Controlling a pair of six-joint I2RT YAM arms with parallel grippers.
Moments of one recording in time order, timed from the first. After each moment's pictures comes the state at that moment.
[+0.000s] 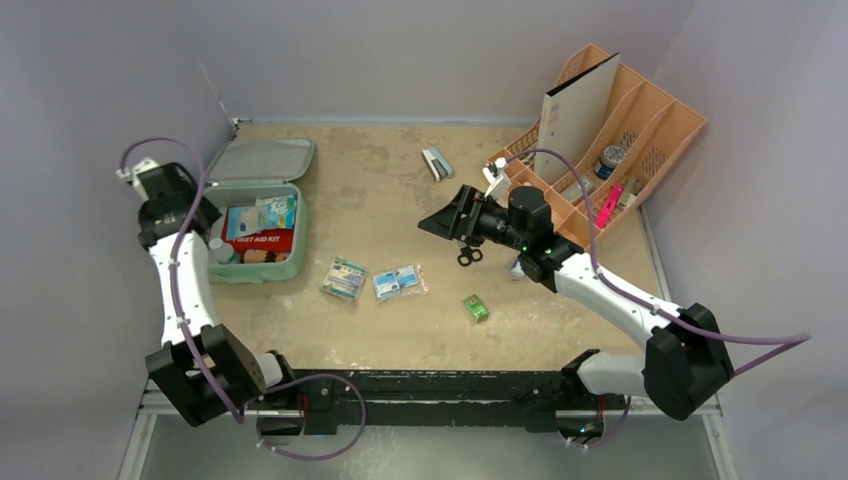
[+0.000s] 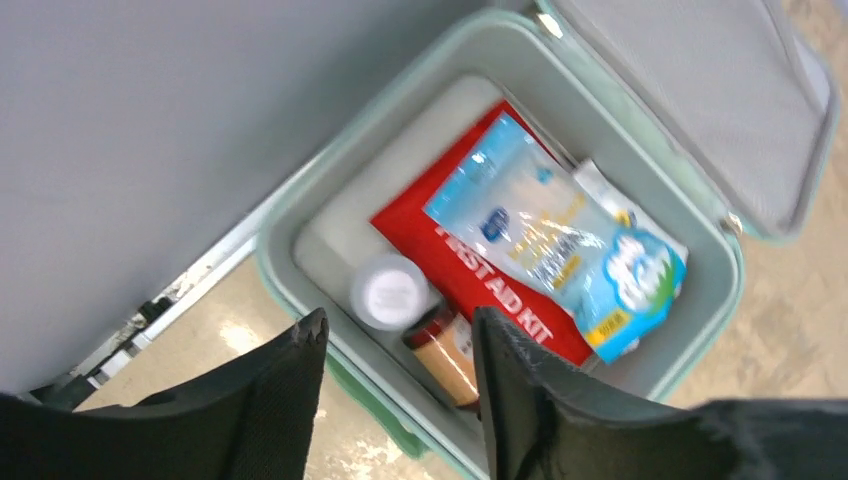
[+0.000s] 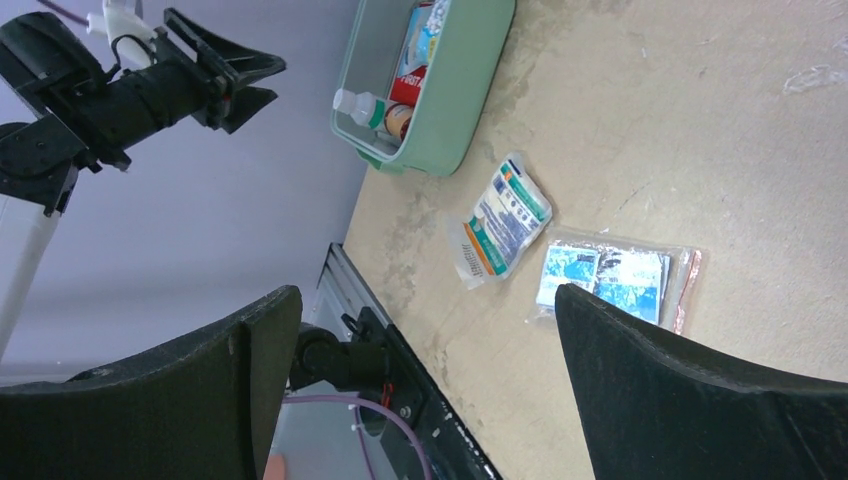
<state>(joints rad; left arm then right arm) 0.41 1.23 1.09 -0.59 -0.23 -0.32 0.57 1.26 0.81 0.20 -0.43 0.90</state>
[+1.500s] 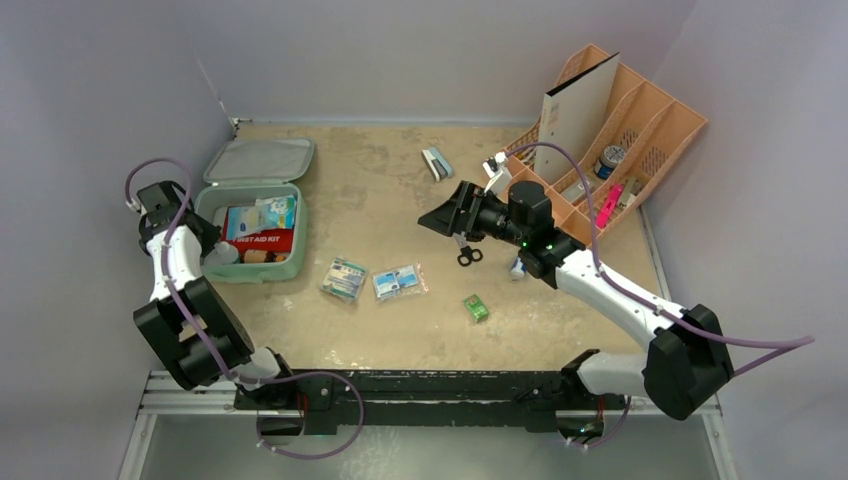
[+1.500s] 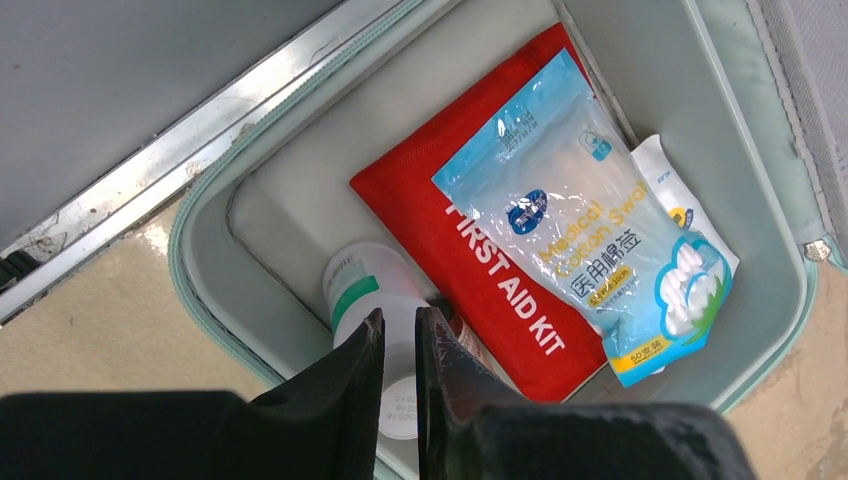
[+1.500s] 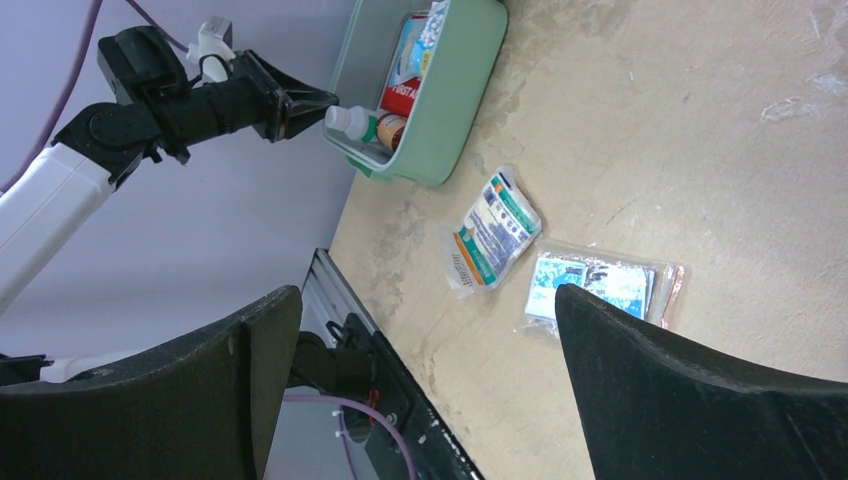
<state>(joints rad) 0.59 1.43 1.02 -0.49 0.00 -0.46 0.57 1.26 0.85 0.15 -0.41 0.85</state>
